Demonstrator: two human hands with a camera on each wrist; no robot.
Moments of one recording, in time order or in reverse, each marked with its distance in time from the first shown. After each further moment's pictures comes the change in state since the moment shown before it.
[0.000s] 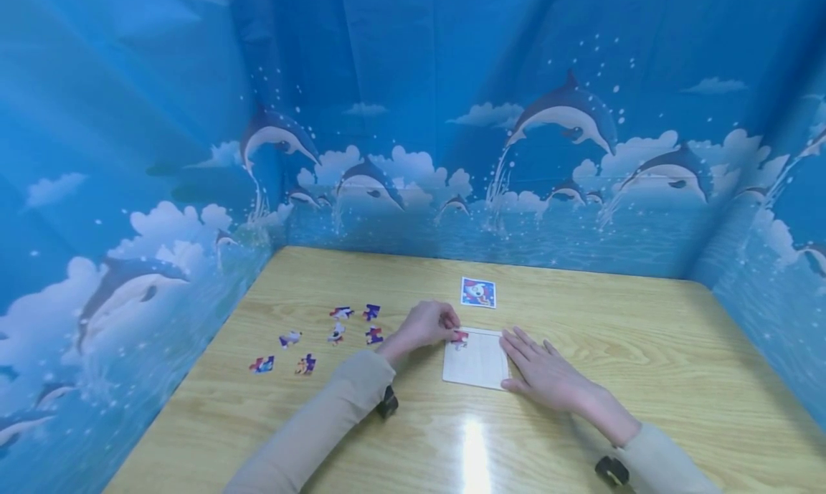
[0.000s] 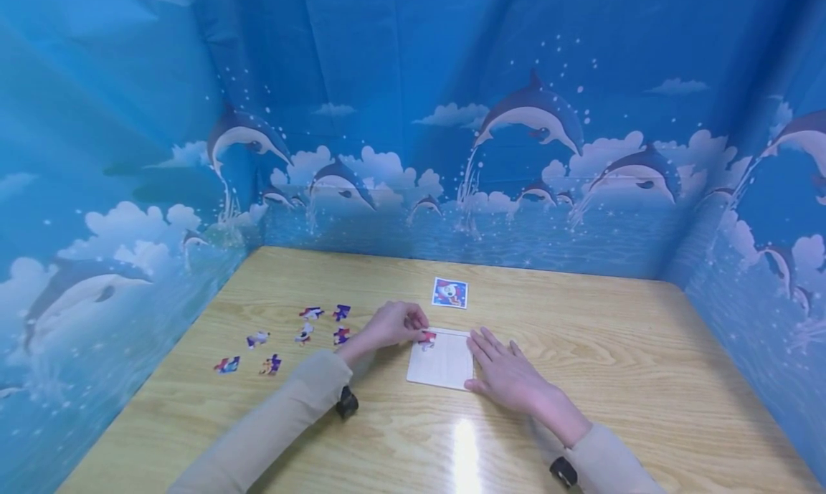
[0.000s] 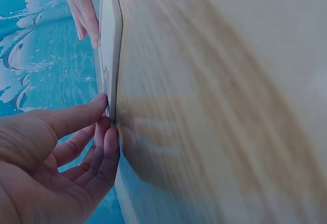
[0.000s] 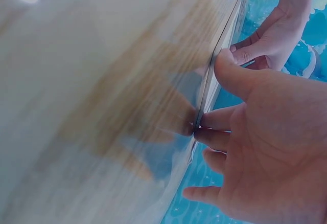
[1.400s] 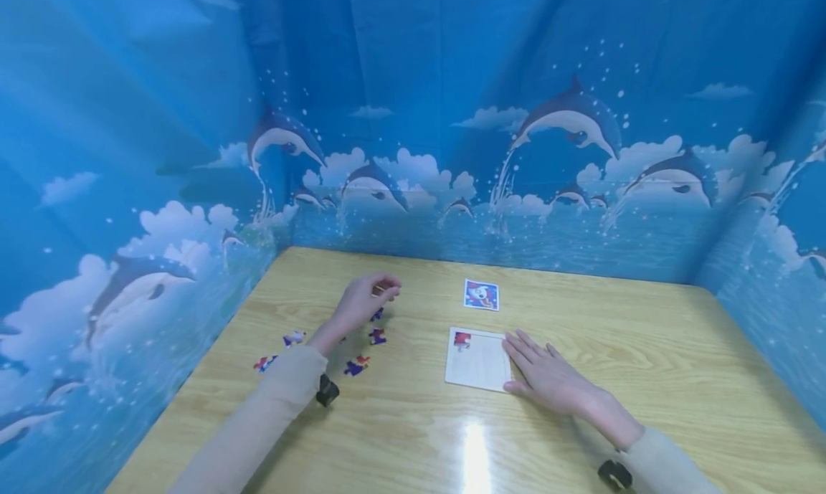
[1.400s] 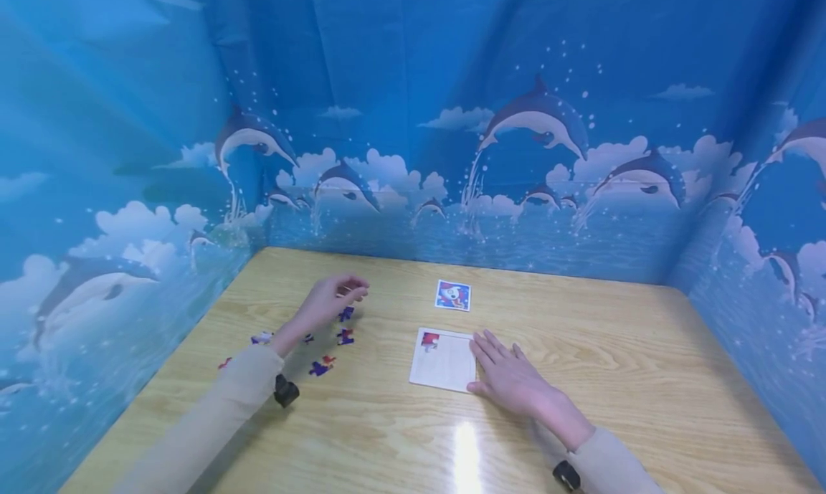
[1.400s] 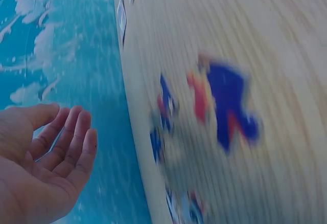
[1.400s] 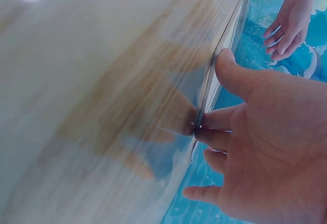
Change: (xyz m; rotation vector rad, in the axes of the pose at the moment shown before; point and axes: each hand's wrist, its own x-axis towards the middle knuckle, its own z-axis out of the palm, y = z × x) left_hand -0.033 -0.069 -0.094 -0.130 0.255 0.106; right_hand 0.001 0.000 0.001 0.004 -0.011 0.005
